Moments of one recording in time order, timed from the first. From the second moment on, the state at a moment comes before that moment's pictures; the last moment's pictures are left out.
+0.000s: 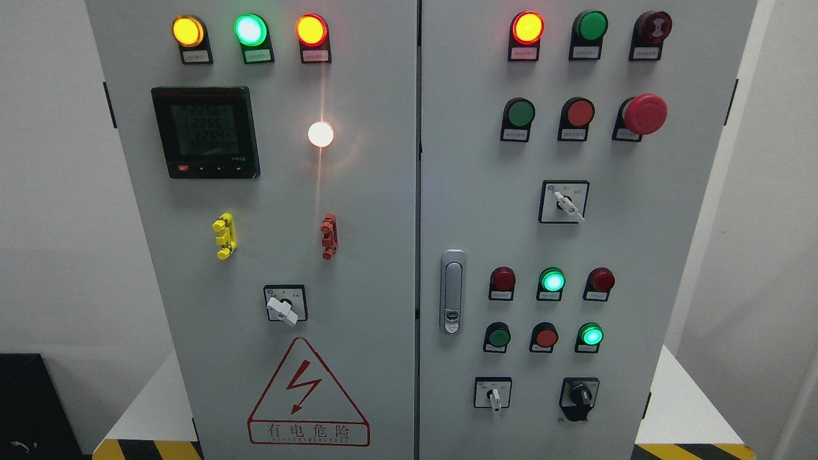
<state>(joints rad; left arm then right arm) 0.04 -0.10 -0.07 -0.08 0.08 -0.11 0.18 0.14 0.01 -0.02 -0.91 0.84 0.02 0.19</state>
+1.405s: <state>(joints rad) 0.04 -0.10 -0.07 -0.08 0.08 -0.11 0.18 0.17 0.10 -0.18 -1.63 1.24 -0.04 0.20</state>
